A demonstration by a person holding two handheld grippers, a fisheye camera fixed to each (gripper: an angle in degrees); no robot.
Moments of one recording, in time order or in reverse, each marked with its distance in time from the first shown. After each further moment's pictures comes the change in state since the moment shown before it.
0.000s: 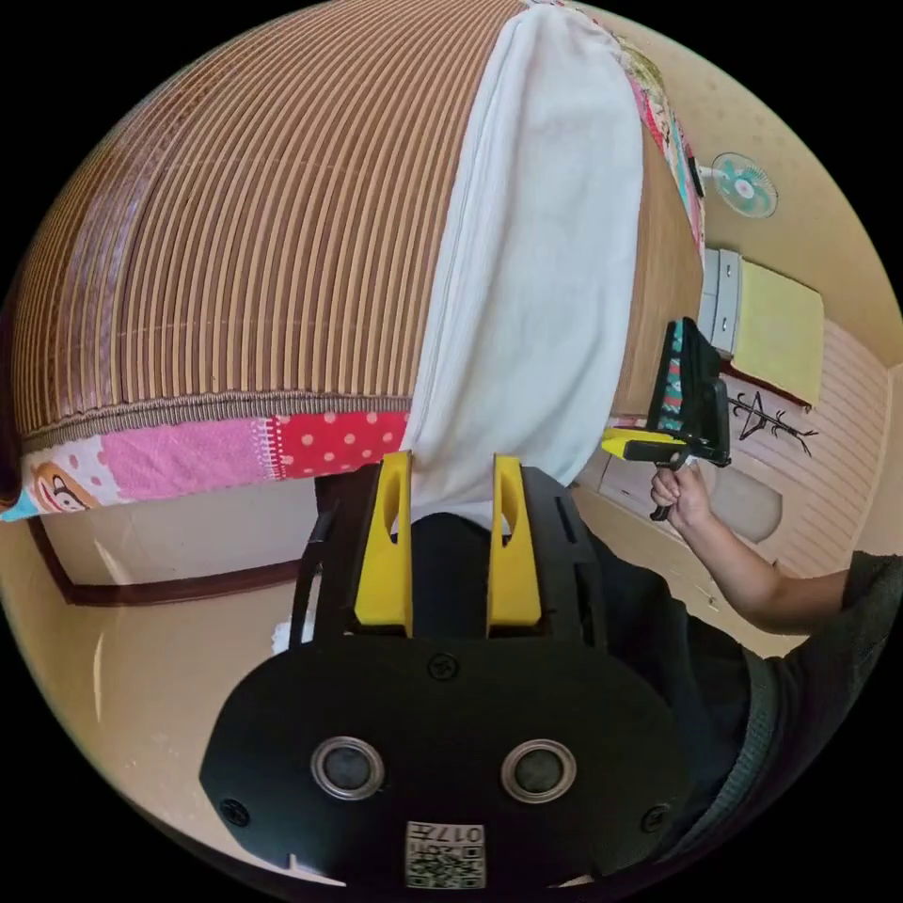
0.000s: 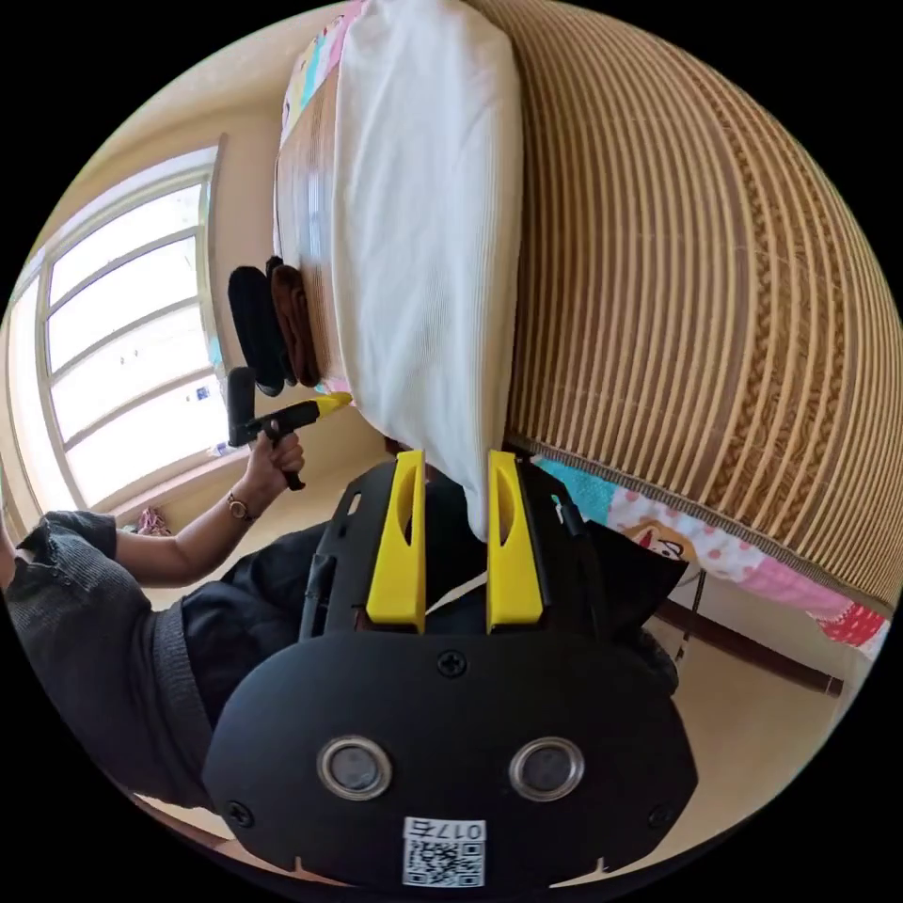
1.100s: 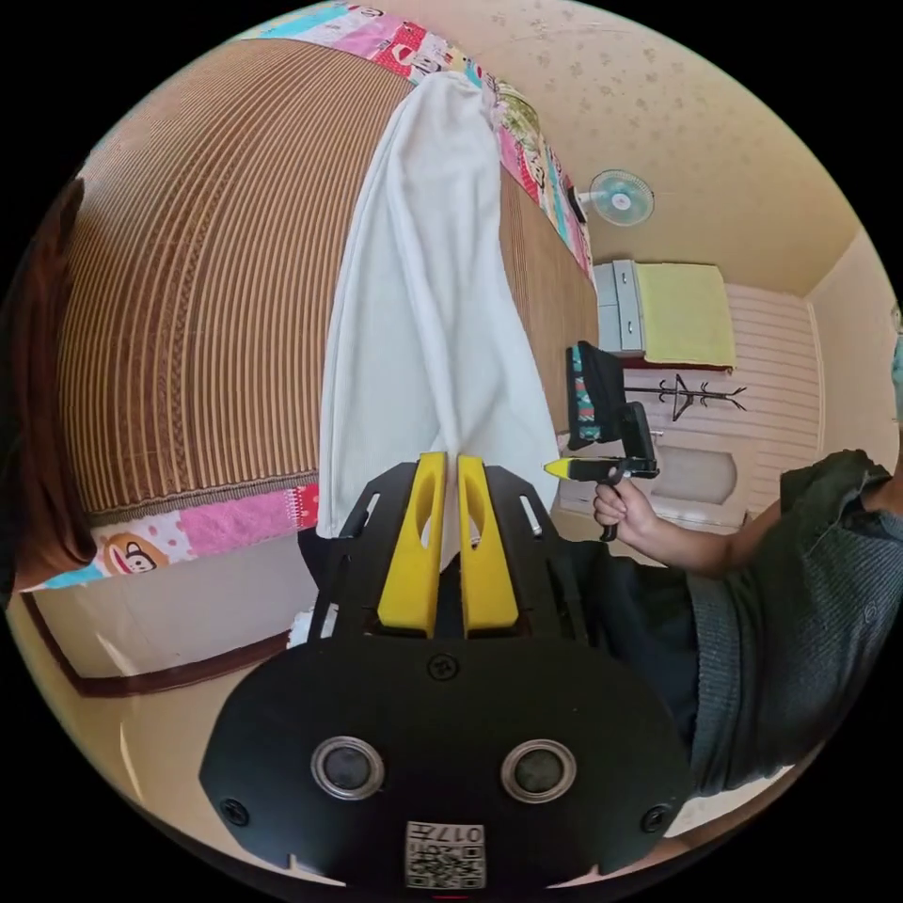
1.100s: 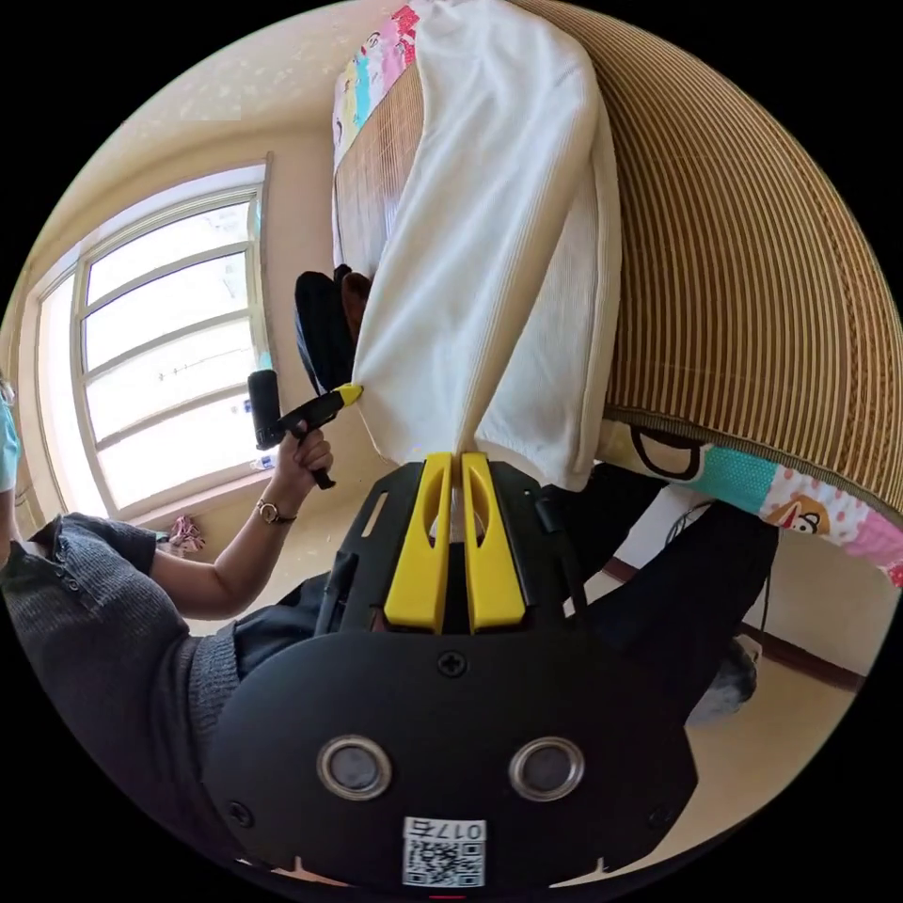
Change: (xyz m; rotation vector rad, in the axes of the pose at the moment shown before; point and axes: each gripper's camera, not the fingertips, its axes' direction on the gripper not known) left arm -0.039 -0.004 -0.147 0.140 0.096 0.189; right arm -0.104 0.024 0.036 0.069 -0.098 -0.007
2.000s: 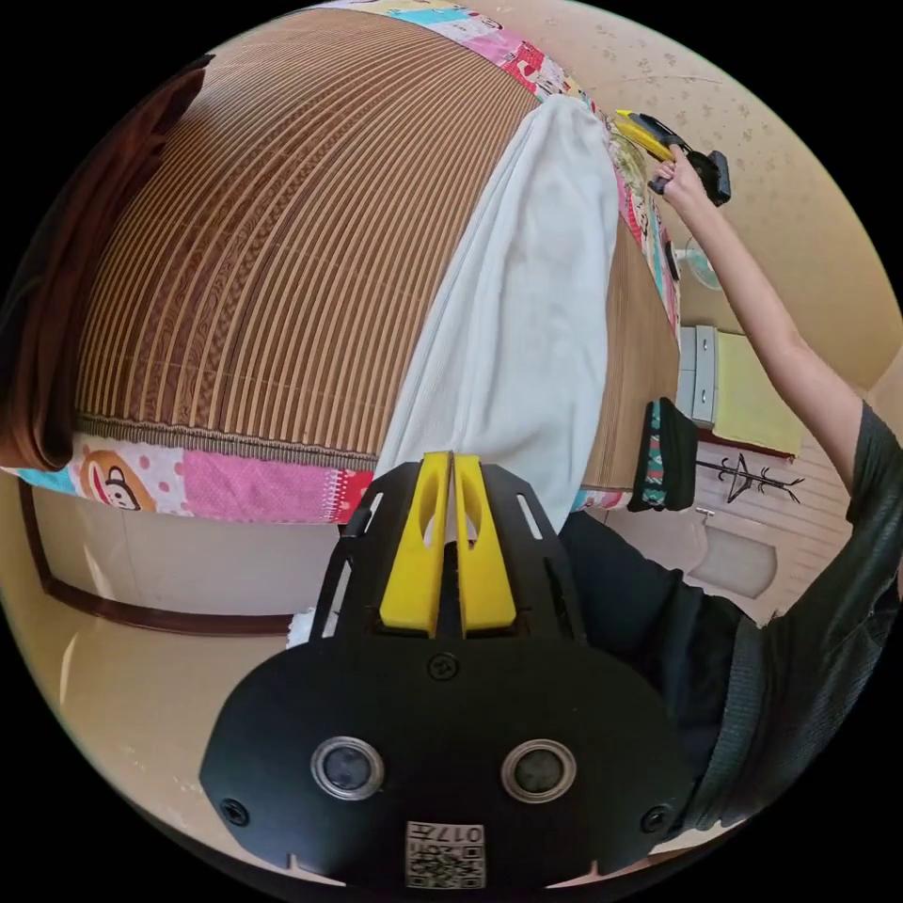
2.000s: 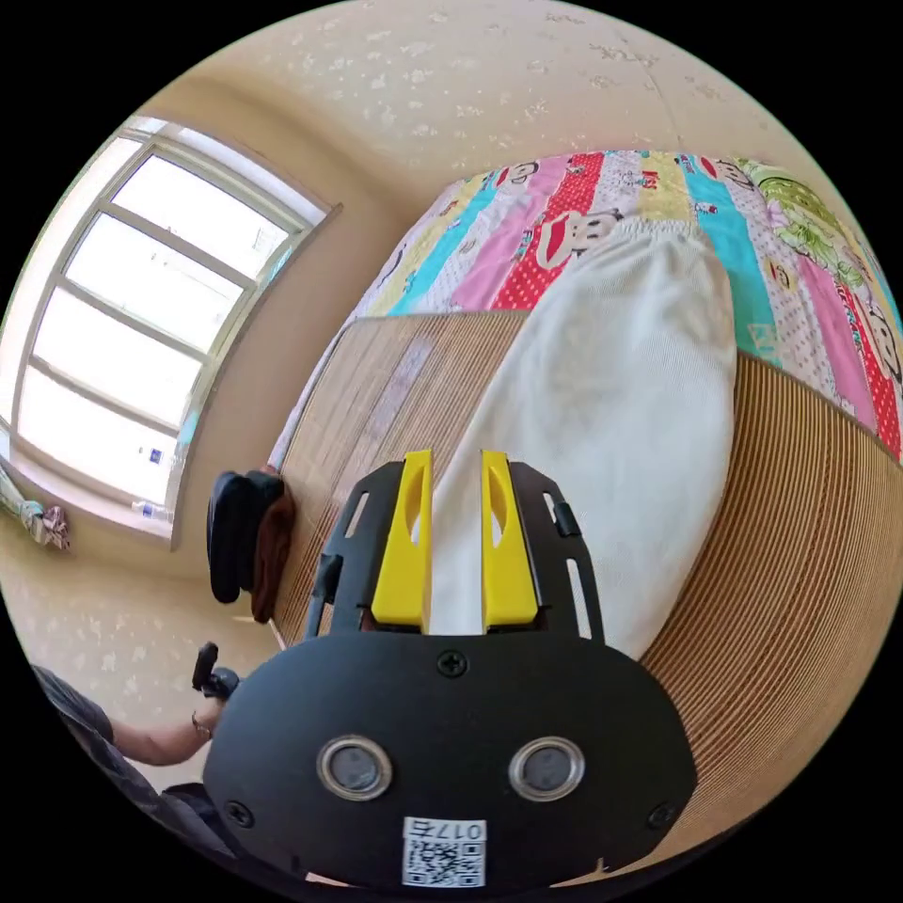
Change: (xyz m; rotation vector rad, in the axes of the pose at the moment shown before) left arm -0.106 0.051 0.038 0.072 -0.155 -0.221; right arm -0.147 -0.338 -0.072 0.333 0.364 -0.479
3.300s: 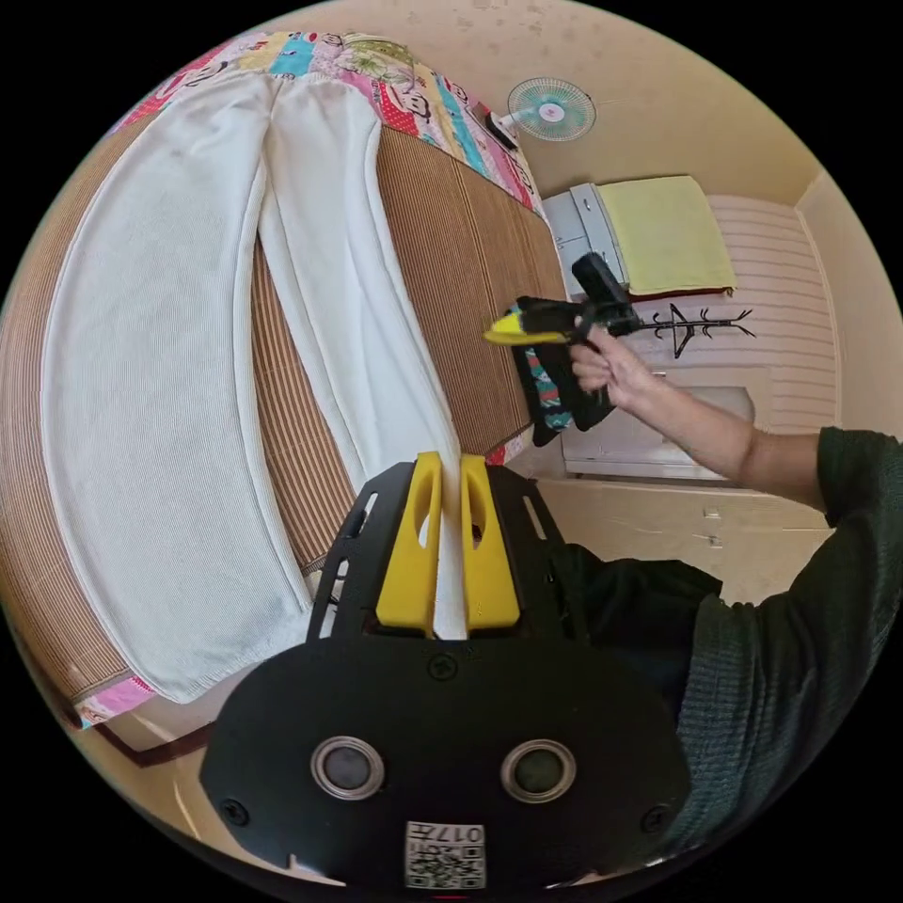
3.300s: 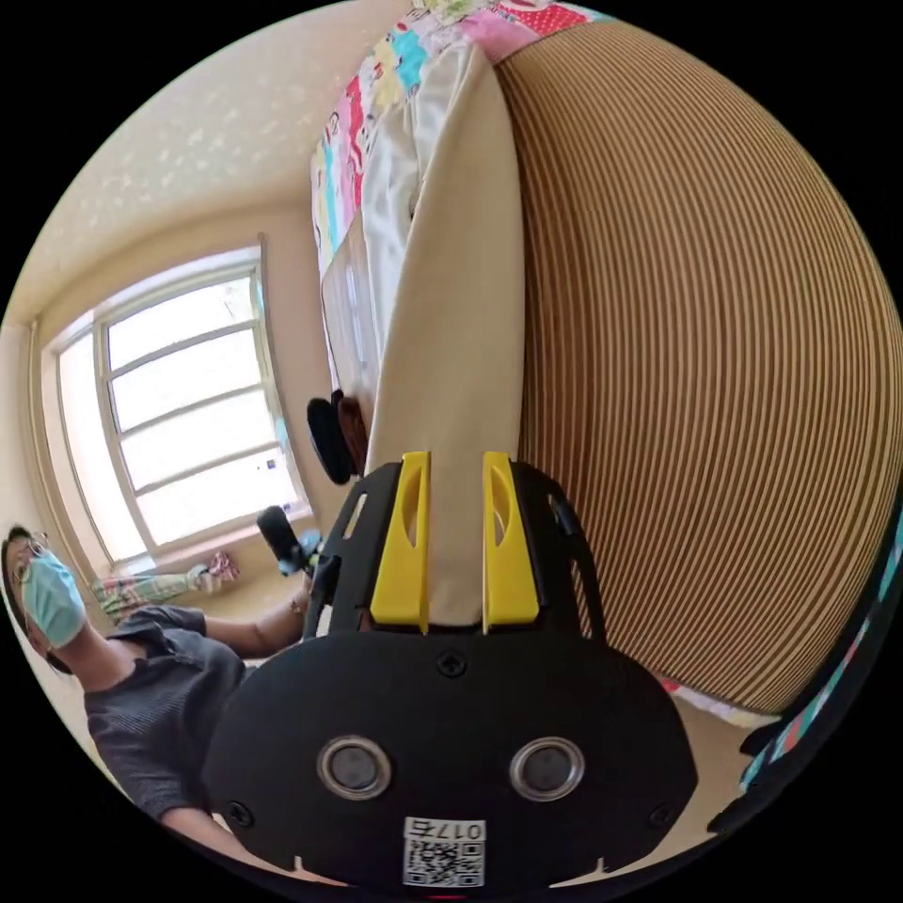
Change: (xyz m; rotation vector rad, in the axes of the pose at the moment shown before) left arm 0.229 -0.002 0.070 -0.177 0.123 0.444; right arm 0.133 0.288 -0.272 -0.269 -0.358 0.526
